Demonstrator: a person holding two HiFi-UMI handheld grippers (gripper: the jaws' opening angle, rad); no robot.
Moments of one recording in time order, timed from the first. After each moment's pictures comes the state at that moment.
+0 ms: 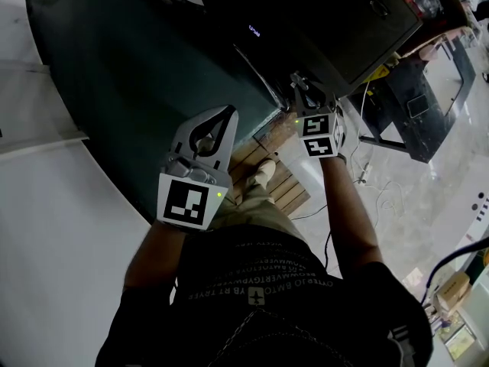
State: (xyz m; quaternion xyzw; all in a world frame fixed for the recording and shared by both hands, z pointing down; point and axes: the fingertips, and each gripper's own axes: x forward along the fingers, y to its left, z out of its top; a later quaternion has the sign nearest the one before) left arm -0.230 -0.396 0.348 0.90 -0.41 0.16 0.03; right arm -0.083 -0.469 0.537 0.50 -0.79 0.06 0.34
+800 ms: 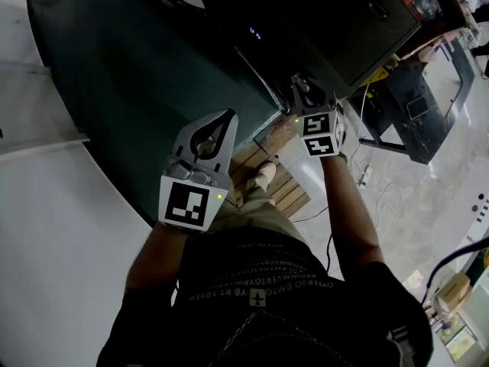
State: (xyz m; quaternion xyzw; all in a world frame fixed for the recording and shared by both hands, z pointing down) left arm -0.234 -0.390 0.349 0.90 -0.41 0.16 0.03; right arm -0.090 -0.474 0.523 0.50 -0.80 0.05 0.33
